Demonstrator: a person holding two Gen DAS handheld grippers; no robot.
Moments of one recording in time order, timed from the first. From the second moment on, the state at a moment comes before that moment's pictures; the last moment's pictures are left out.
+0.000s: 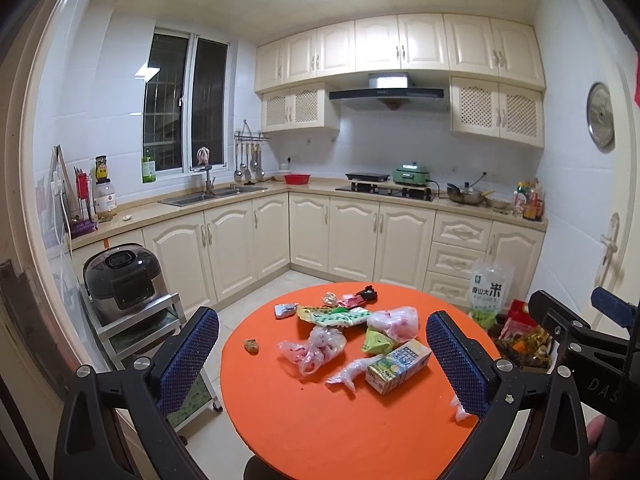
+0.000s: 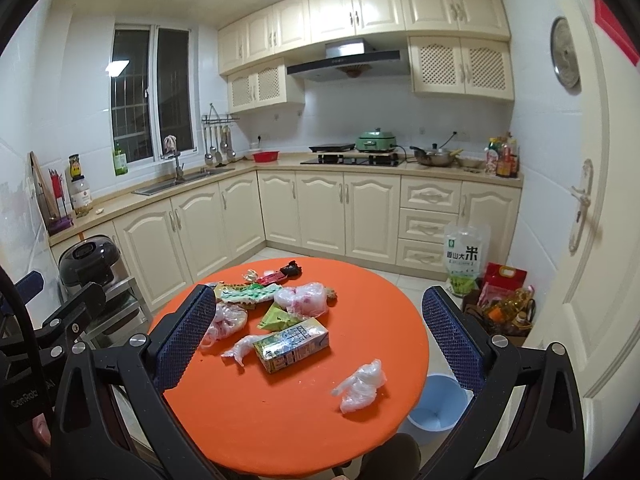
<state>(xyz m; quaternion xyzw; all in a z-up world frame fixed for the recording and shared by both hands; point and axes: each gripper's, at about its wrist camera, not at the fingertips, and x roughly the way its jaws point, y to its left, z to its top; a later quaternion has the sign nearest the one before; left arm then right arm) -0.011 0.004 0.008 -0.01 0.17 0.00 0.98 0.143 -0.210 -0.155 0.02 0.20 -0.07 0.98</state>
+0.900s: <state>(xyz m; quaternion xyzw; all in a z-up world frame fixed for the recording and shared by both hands) 0.103 0.000 -0.078 -0.01 0.31 0.02 0.95 0.220 -0.264 -0.301 0.05 0.39 -0.10 0.91</state>
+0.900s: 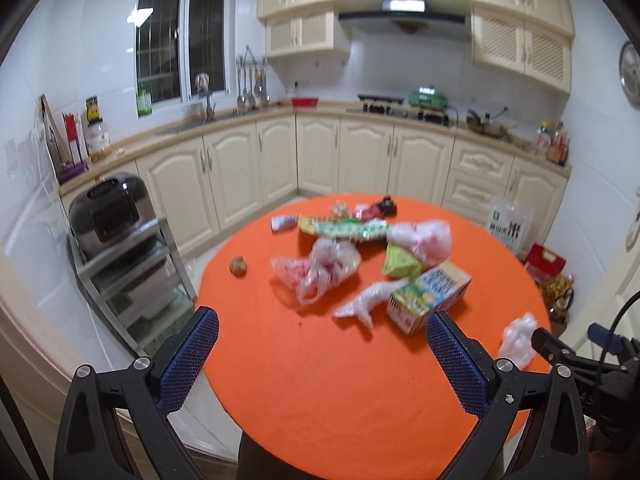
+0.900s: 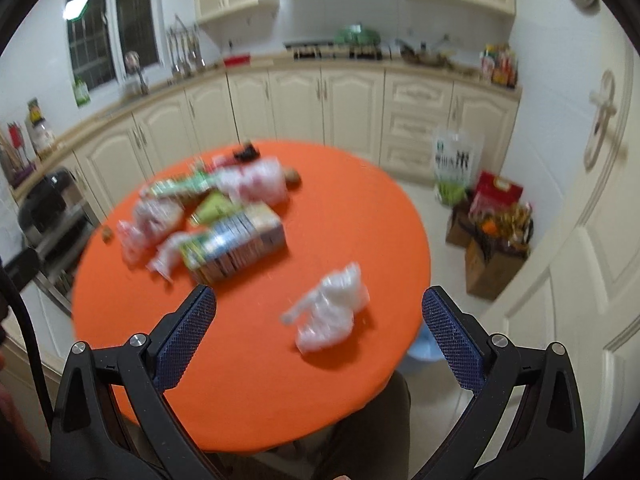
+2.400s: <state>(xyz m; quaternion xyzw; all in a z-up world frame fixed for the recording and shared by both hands) 0.324 -0.082 -0.208 0.05 0.43 -0.13 0.89 0.303 -0.310 -0.381 0.06 0.45 -0.08 0.89</state>
